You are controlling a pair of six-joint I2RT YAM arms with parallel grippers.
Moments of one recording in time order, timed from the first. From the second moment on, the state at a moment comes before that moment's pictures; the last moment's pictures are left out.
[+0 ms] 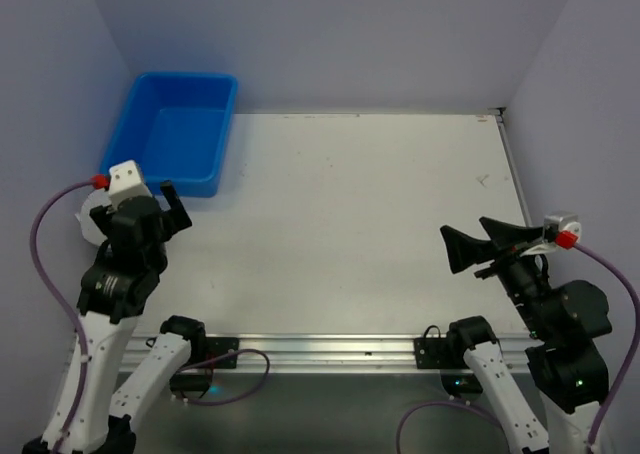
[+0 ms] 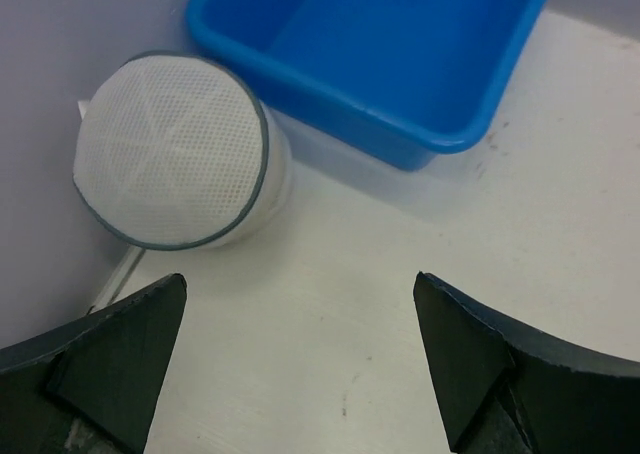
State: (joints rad) left arm -0.23 0.60 1.03 -0.86 -0.60 -0.33; right arm 0.24 0.26 1.00 -0.64 -0.11 0.36
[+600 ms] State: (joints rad) left arm 0.01 1.43 1.05 -0.65 -0.91 -0.23; right arm 0.24 0.27 0.83 -0.64 -0.28 0.40
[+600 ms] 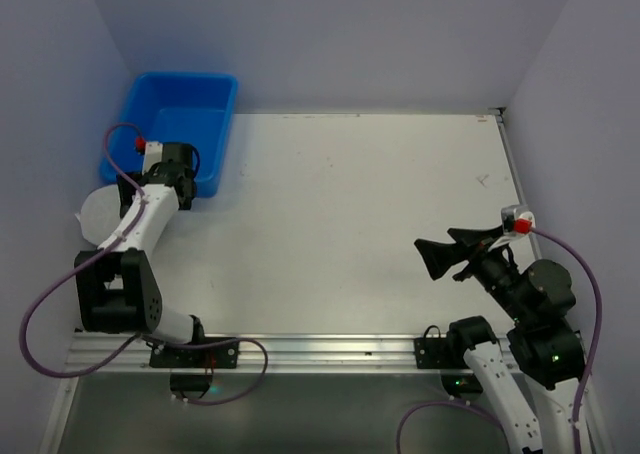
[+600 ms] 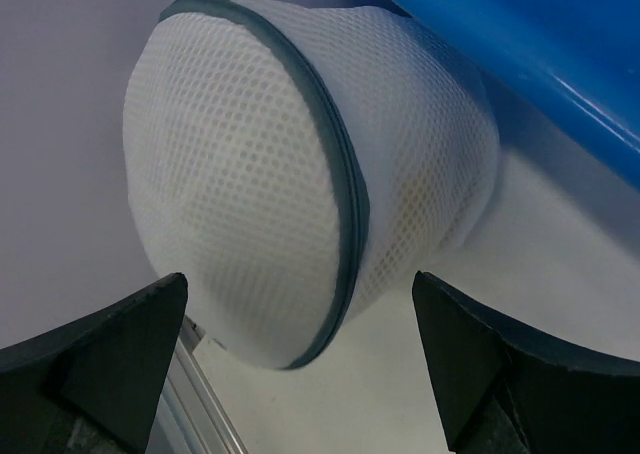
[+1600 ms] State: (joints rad) left arm -1.02 1.56 1.32 -0.91 -0.71 -0.53; right arm 0.24 0.27 0.81 -0.60 -0.34 0.40
